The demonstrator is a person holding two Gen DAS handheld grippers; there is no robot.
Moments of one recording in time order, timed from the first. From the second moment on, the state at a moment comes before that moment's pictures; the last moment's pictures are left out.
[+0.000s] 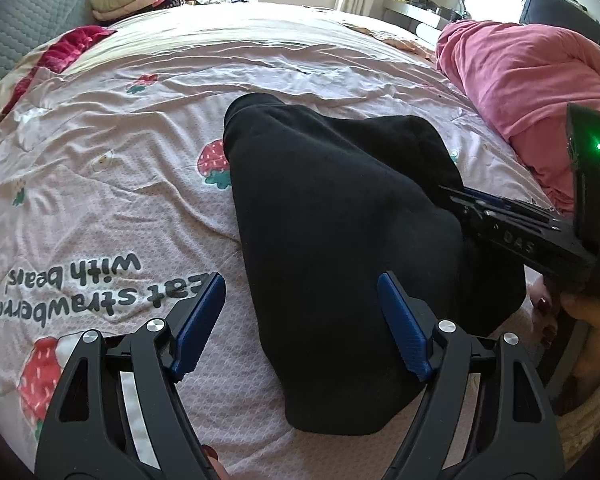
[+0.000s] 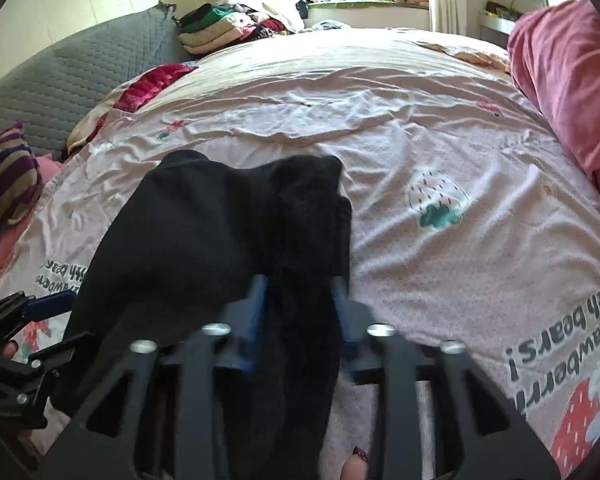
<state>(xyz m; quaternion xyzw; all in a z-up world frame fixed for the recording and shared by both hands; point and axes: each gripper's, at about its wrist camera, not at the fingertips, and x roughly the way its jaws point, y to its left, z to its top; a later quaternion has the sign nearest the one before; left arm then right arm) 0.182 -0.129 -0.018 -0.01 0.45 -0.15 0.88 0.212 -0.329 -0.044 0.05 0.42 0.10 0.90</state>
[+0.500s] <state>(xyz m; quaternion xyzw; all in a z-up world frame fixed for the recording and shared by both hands) 0.150 -0.118 0.001 -0.01 0.43 -0.14 0.89 0.118 -0.340 0.006 0.03 0.31 0.05 0.95</state>
